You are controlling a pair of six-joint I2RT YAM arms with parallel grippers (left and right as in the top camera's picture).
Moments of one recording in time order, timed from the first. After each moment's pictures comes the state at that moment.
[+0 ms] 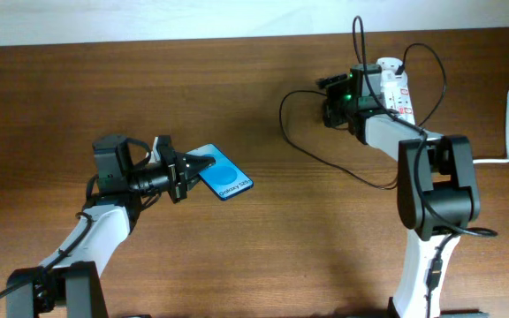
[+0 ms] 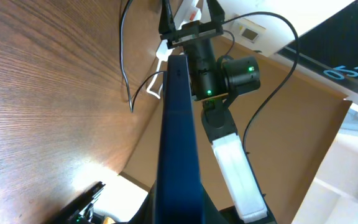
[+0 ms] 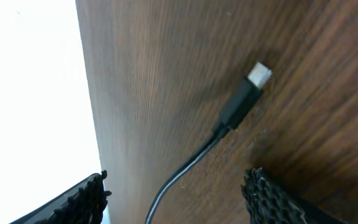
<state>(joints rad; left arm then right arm) 0.05 1.53 0.67 0.20 1.17 -1.35 0.09 2.20 1.35 0.13 -0.27 1.46</state>
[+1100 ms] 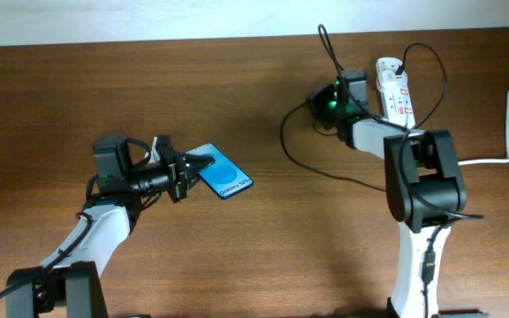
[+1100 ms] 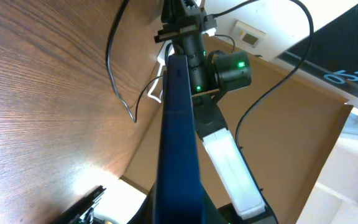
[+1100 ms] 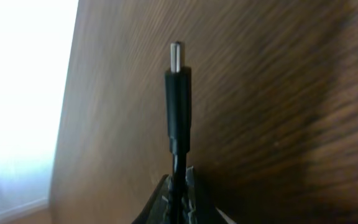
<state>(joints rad) 0.05 1.53 0.67 0.20 1.15 -1.35 0.10 2.27 1.36 0.23 -0.35 1.08</state>
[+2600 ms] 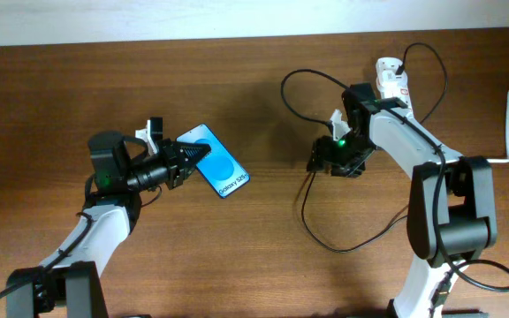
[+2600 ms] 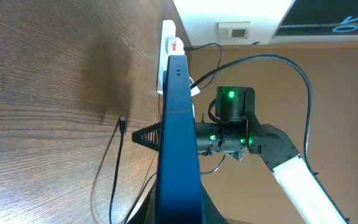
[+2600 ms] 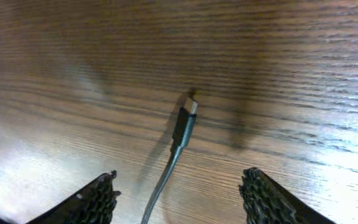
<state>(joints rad) 0.05 1.53 0.67 0.36 1.08 -1.06 0.13 2.00 1.37 -0.92 -0.41 0.26</state>
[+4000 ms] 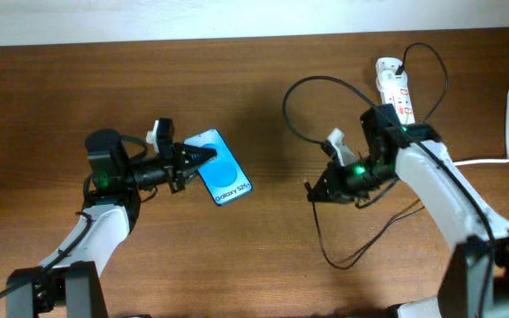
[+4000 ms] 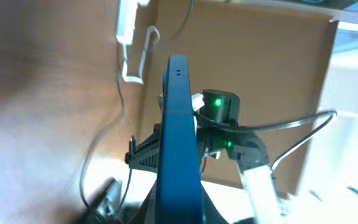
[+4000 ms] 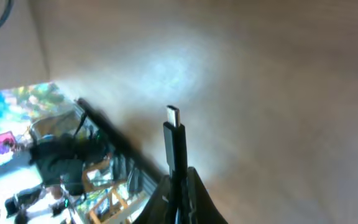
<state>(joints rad) 0.06 1.53 0.67 0.45 1.31 -1.32 0.11 1.63 1.15 -1.12 -0.81 -0.03</state>
